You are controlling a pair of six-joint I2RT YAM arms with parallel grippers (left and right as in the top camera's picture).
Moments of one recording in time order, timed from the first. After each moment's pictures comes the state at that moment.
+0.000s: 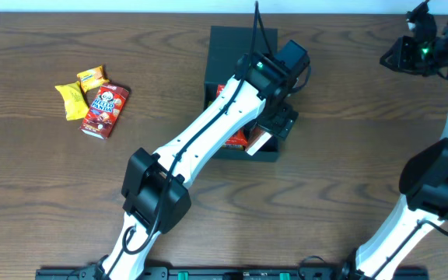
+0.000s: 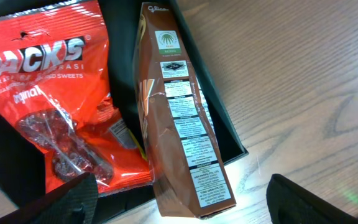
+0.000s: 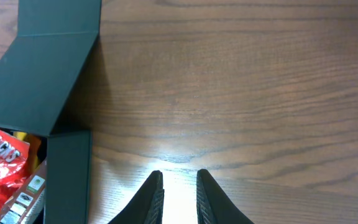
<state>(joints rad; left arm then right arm) -0.76 2.19 2.18 -1.35 0.06 -0.21 -0.34 2.13 2.14 -1.24 -0.43 -0.19</state>
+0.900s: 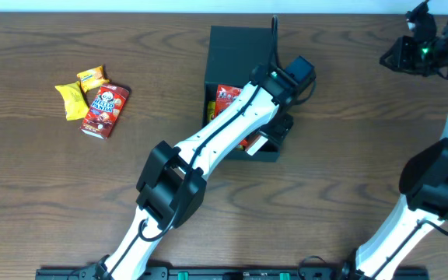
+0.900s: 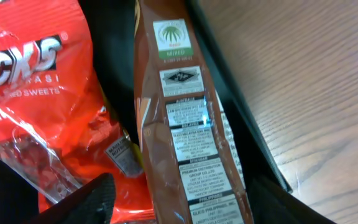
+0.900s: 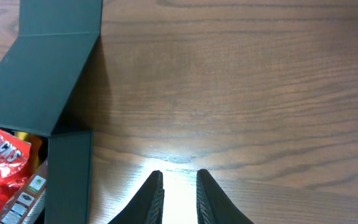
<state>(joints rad) -0.79 2.28 2.16 -1.32 -0.04 -0.19 -0.34 2.13 2.14 -1.24 -0.43 -0.19</state>
